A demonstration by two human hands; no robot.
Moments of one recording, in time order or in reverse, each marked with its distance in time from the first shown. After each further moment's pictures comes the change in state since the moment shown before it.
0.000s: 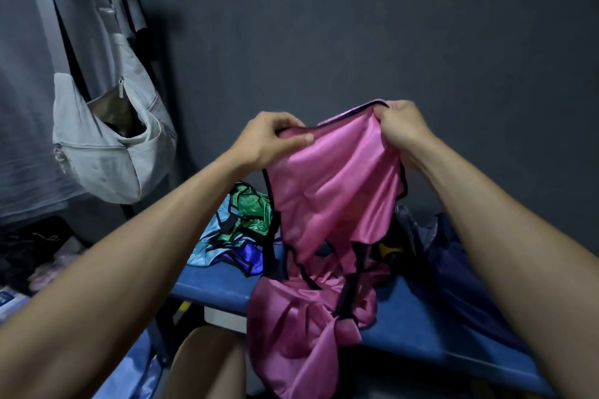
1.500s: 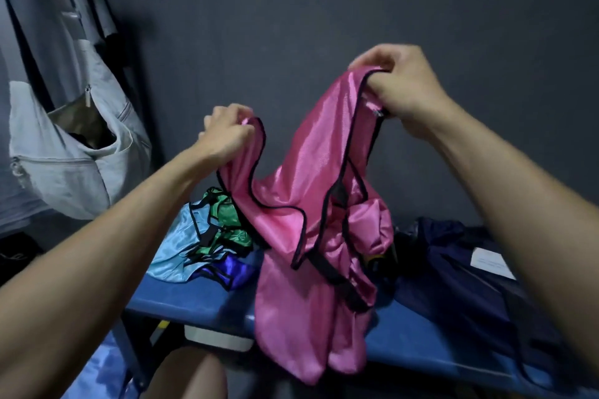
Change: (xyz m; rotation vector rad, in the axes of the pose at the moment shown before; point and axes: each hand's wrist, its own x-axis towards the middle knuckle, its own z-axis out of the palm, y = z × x) left_hand 0.010 0.008 -0.020 0.086 0.073 -0.322; right_hand -0.017 -0.070 -0.044 0.001 -0.039 -0.320
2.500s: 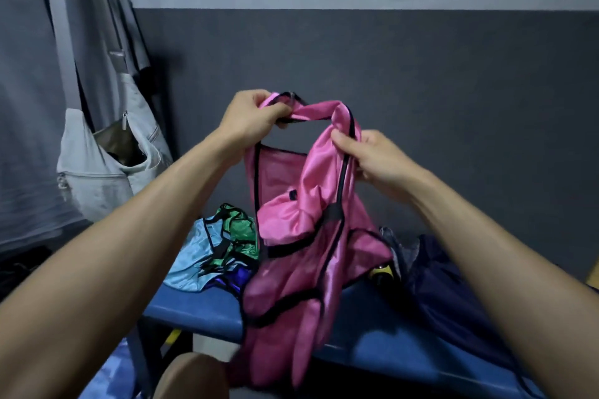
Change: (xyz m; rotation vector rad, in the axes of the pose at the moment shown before) left_hand -0.023 0.070 -0.035 -0.400 0.121 0.157; right_hand -0.058 0.006 0.023 0.182 -0.353 0.157
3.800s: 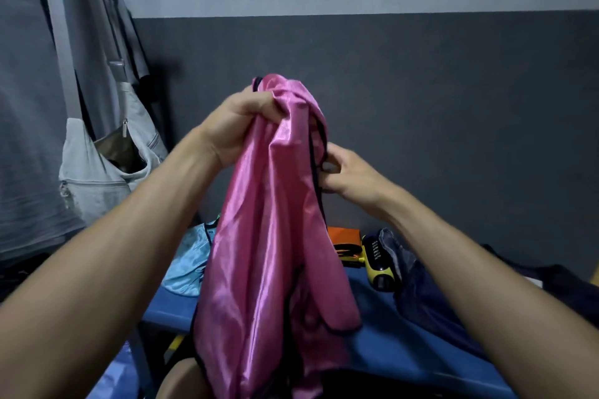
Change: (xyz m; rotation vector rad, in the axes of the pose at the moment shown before) left_hand -0.031 0.034 -0.016 -0.722 -0.599 -0.010; right_hand -0.006 0.015 0.021 -0.009 -0.170 -0.096
